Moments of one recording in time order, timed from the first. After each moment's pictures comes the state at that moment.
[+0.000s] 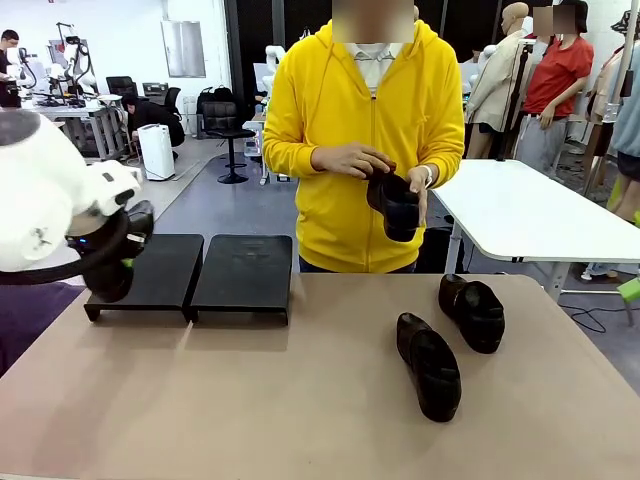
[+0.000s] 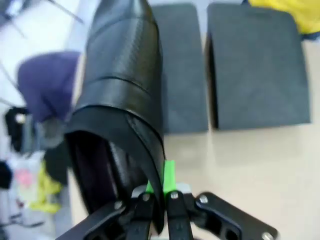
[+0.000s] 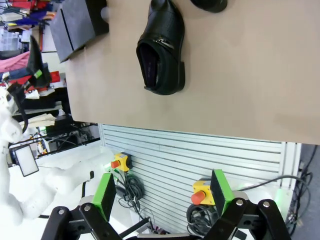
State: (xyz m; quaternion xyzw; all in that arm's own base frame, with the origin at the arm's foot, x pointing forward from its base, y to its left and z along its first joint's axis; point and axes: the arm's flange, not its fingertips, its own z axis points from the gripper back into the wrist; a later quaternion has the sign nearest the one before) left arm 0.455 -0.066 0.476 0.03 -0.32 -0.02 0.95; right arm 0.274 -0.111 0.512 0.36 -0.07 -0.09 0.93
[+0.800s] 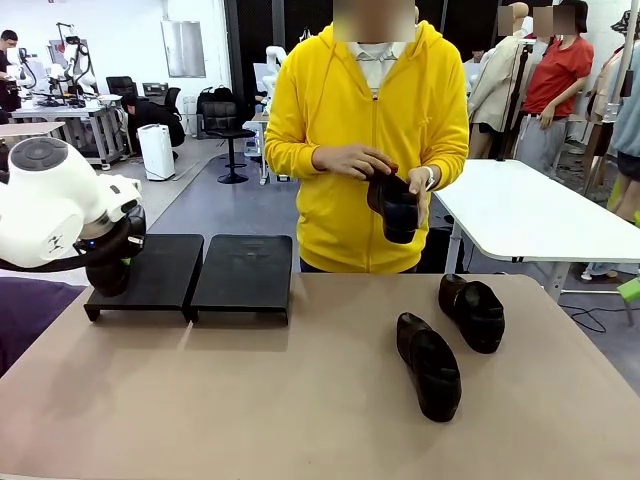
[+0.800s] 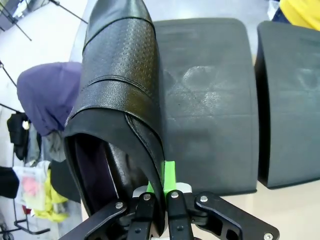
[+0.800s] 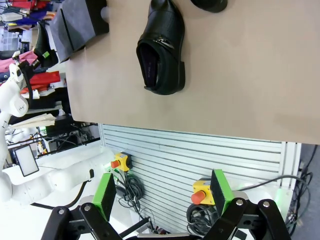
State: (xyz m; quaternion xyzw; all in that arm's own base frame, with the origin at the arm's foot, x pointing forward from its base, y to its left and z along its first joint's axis) left arm 0.544 -0.020 0.428 0.06 -0.32 0.01 0.95; right arm 0.274 -0.111 0.512 0.36 -0.07 -0.09 0.93
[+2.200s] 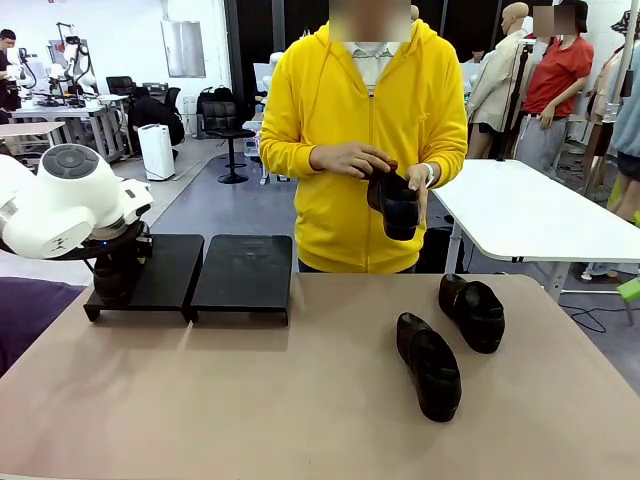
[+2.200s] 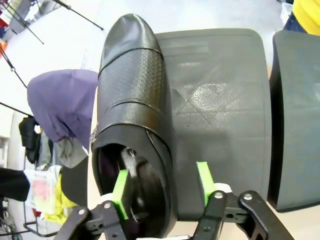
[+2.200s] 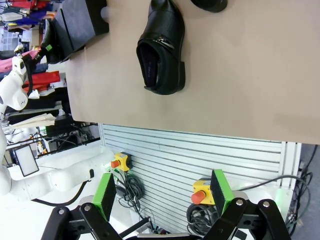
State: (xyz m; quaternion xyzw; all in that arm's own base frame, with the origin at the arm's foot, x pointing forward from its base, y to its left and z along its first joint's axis) left arm 0.567 -0.030 0.421 0.10 -0.33 0.01 0.94; right arm 0.274 -0.111 0.512 0.36 -0.07 -0.09 0.93
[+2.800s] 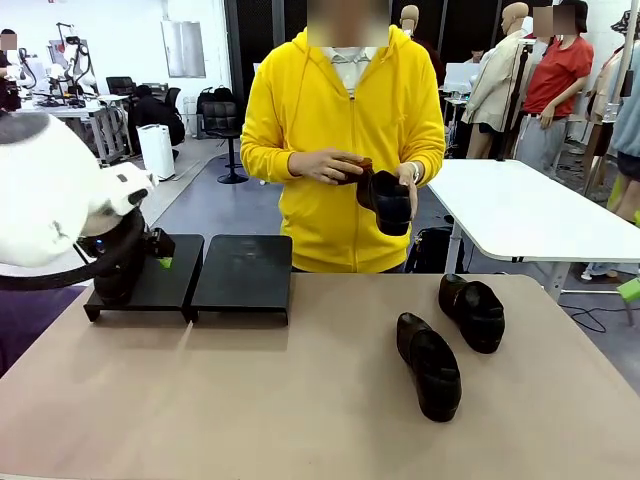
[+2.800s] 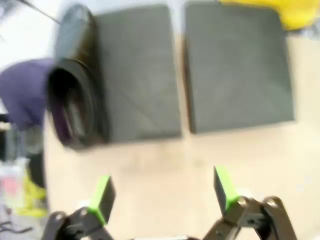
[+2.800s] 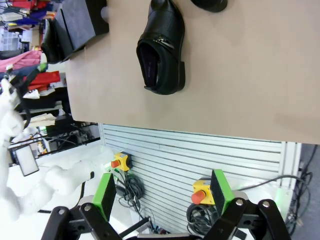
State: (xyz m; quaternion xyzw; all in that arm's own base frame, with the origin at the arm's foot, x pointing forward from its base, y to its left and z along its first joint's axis) left arm 0.448 -0.087 0.481 -0.03 -0.29 -0.04 0.95; right arm 0.274 -0.111 0.512 0.36 -0.07 -0.09 0.93
